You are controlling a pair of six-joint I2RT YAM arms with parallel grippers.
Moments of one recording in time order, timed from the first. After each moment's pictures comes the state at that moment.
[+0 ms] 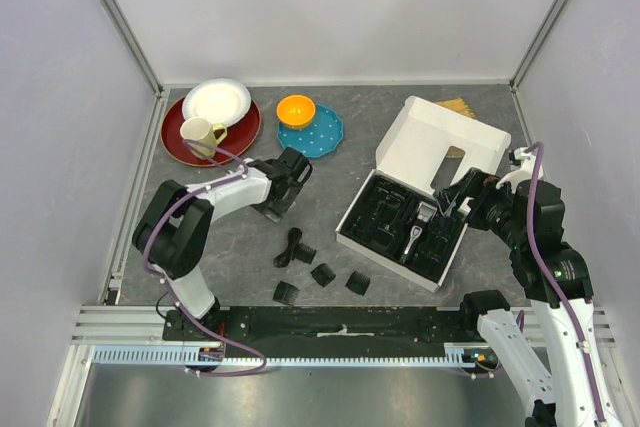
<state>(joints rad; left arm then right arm) -0.58 1.73 1.05 -0.61 -0.40 -1.55 0.13 0.58 0.94 -0.81 -0.14 0.50</state>
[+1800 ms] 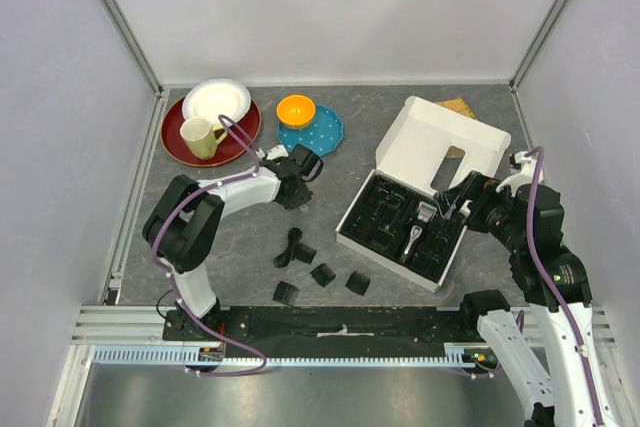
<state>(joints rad) -0.63 1.80 1.09 -0.46 -0.31 -1.07 0.13 0.55 0.91 -0.80 -0.14 0.51</state>
